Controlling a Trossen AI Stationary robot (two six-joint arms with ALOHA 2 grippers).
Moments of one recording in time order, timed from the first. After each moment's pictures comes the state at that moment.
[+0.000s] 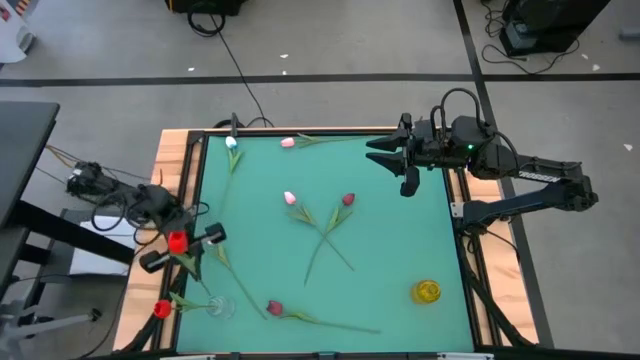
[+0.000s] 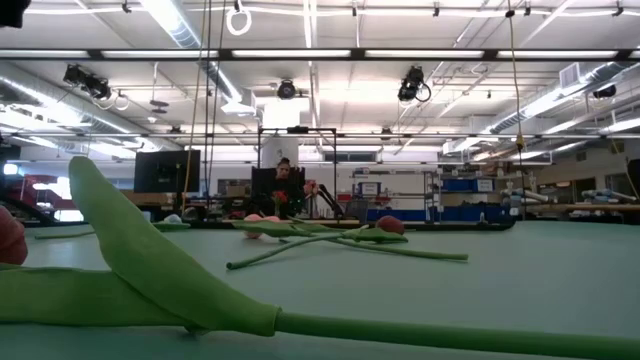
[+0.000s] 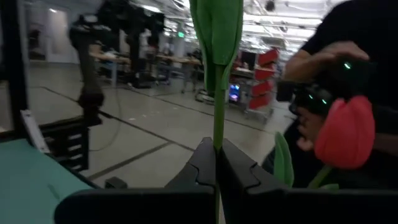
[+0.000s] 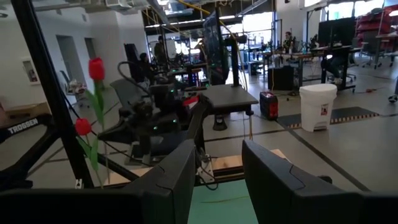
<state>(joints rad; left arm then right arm) -0.40 0.42 0.40 0.17 0.65 -0.22 -0.17 1.02 1.10 -0.03 -0.11 0.13</state>
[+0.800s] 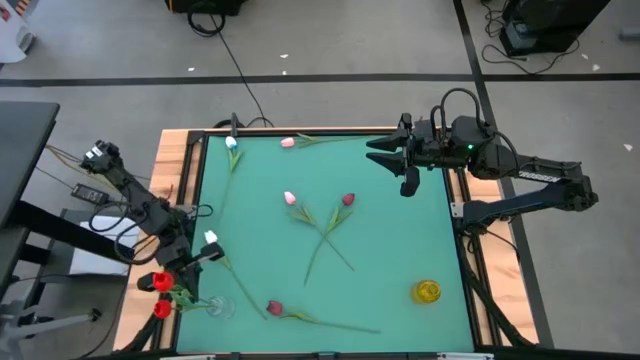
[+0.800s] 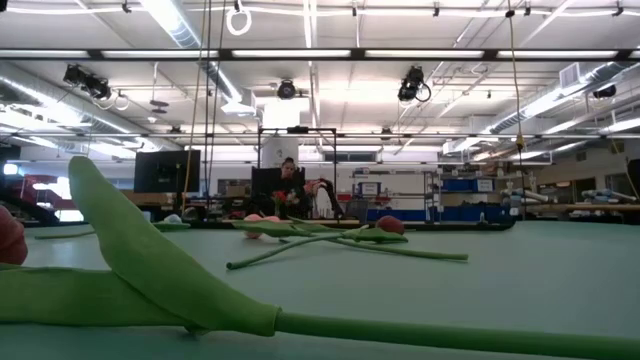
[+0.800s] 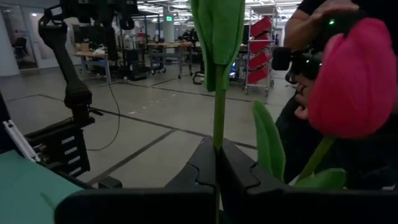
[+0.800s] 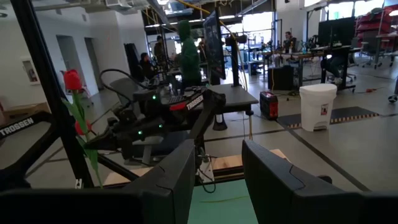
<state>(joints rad) -0.73 0.53 0.39 0.20 0.36 -0.01 -0.17 1.02 1.10 -0.03 -0.11 0.13</state>
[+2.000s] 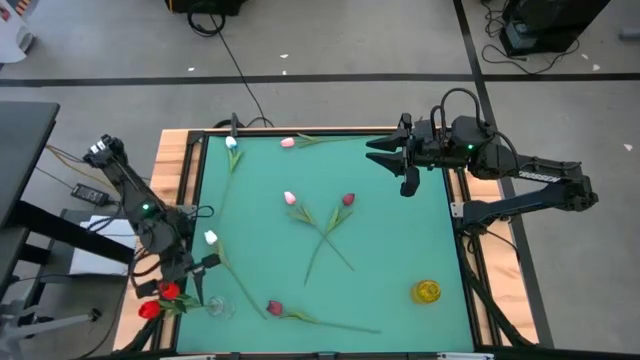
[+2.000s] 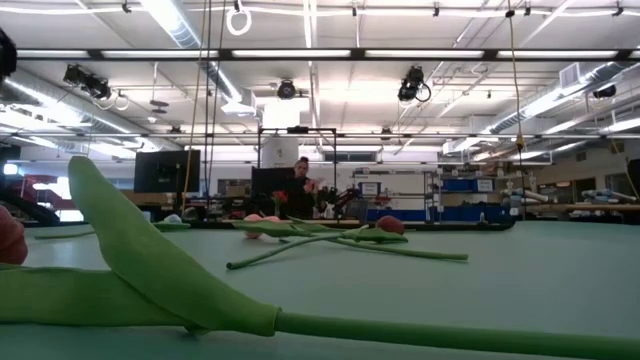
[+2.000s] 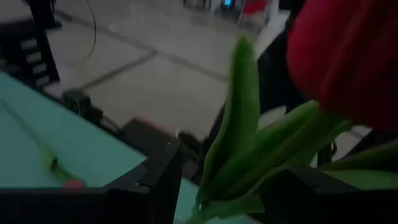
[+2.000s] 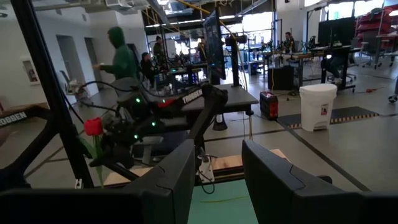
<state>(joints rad) -0.84 0.63 0.56 -0.25 0.30 -0.07 -0.17 1.02 1.10 -0.03 -0.11 0.13</state>
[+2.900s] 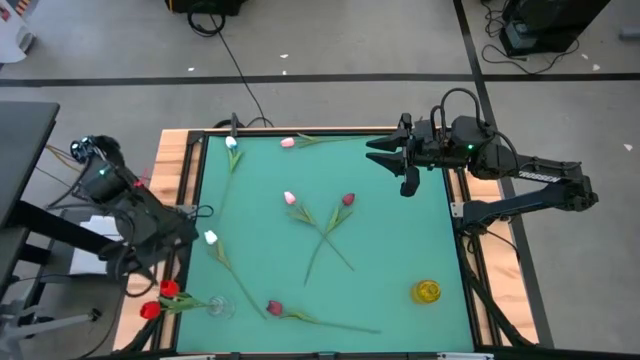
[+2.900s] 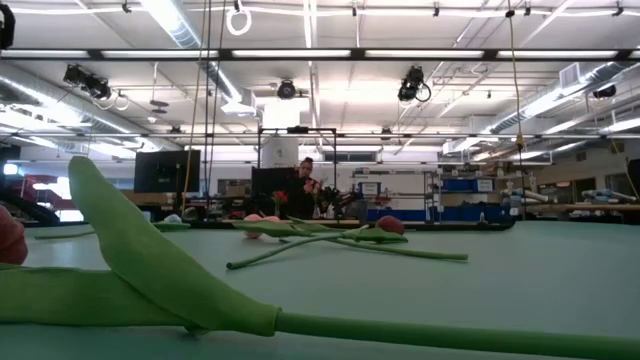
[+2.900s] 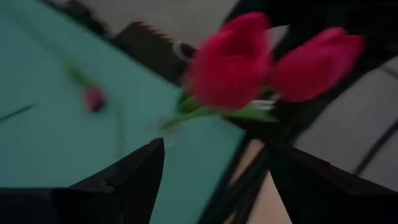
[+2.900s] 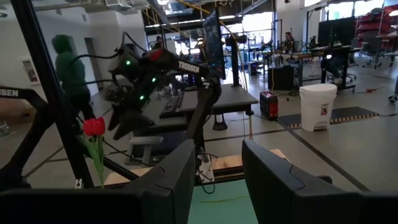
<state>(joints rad) -0.80 0.80 1.20 -1.18 0.27 0.02 -0.17 1.02 1.10 -0.03 -0.11 0.13</state>
